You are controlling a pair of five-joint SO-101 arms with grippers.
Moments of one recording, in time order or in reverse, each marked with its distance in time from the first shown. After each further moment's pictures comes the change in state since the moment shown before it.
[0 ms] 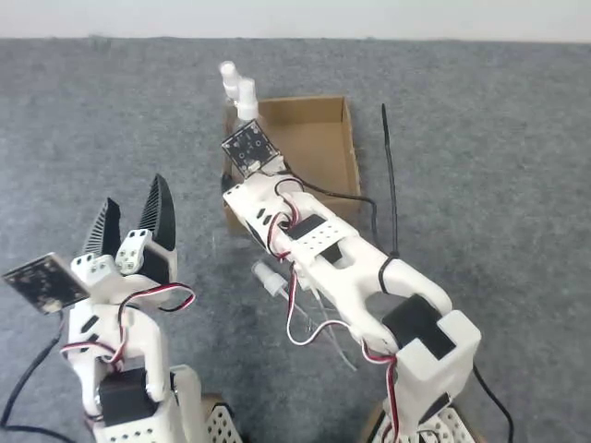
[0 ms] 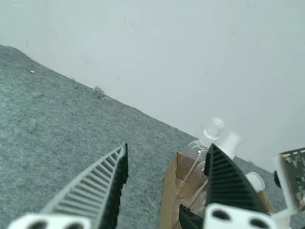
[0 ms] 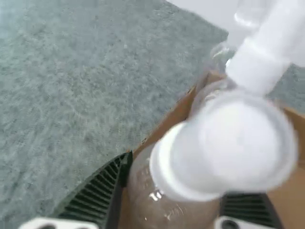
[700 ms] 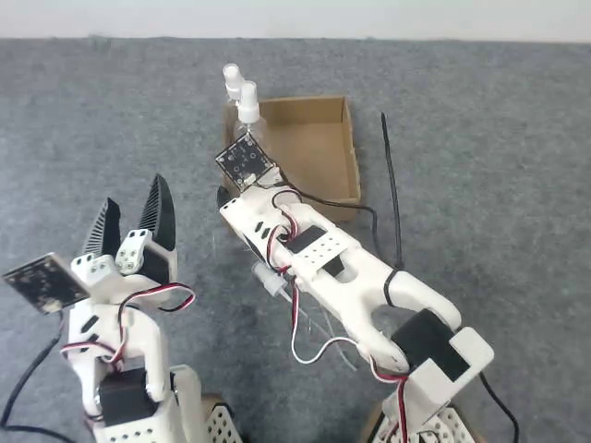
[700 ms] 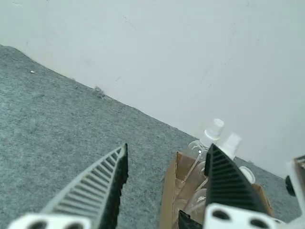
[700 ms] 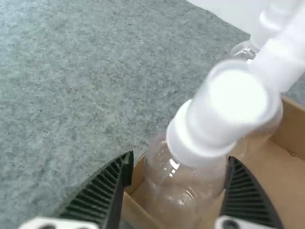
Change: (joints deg) left arm 0.0 0.0 0.0 0.0 0.0; right arm -2.3 -6.6 5.7 0.7 0.0
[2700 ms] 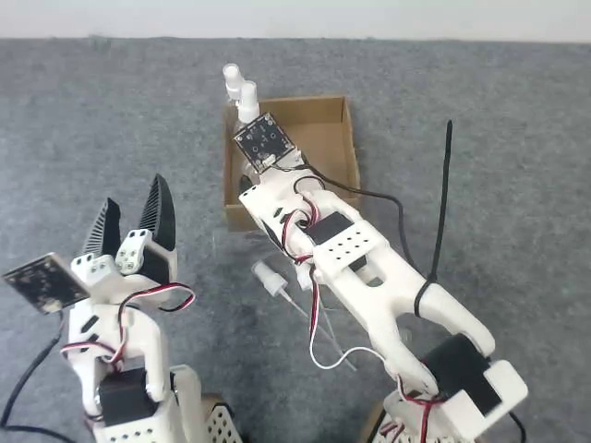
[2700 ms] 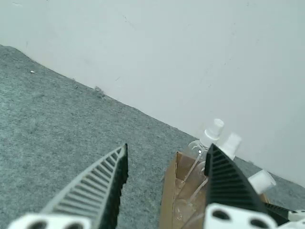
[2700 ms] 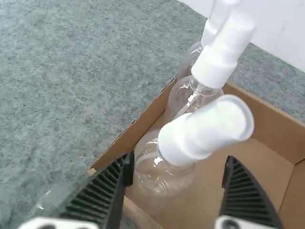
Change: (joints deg) left arm 0.0 0.0 0.0 0.0 0.0; right arm 4.1 -11.5 0.0 15.2 1.8
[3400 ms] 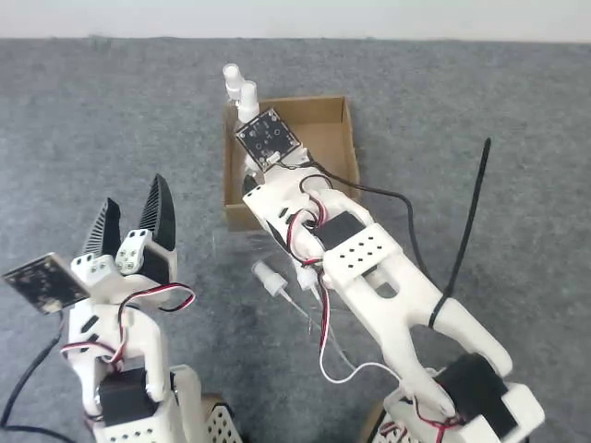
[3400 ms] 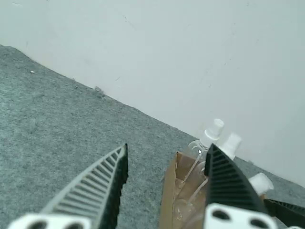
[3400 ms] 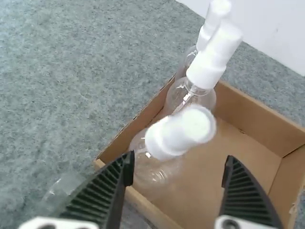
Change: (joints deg) left arm 0.0 0.0 0.0 0.0 0.0; right arm 0.0 -7.4 0.0 8.2 0.4
